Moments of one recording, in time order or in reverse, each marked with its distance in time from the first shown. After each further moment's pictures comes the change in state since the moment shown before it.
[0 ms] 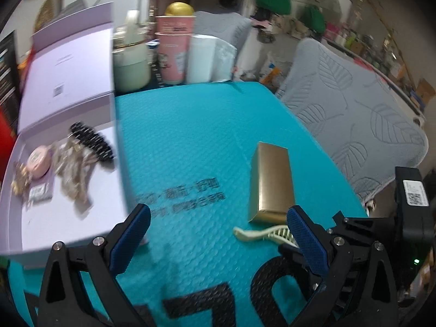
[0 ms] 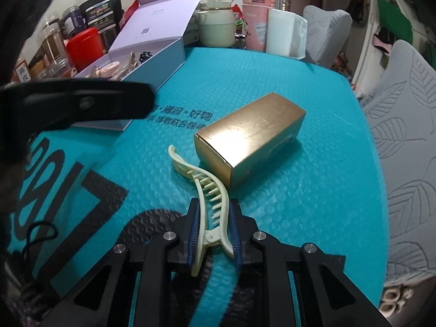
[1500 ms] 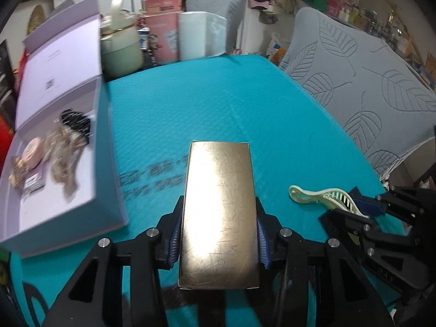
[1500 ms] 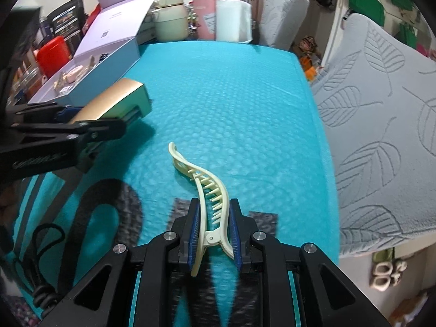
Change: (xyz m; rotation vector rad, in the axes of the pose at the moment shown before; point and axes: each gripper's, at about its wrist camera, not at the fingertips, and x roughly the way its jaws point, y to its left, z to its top) left arm 0.019 -0.014 -0.022 0.036 0.071 0.093; right arm -0.014 -0.031 -0.019 0.073 0.031 -0.119
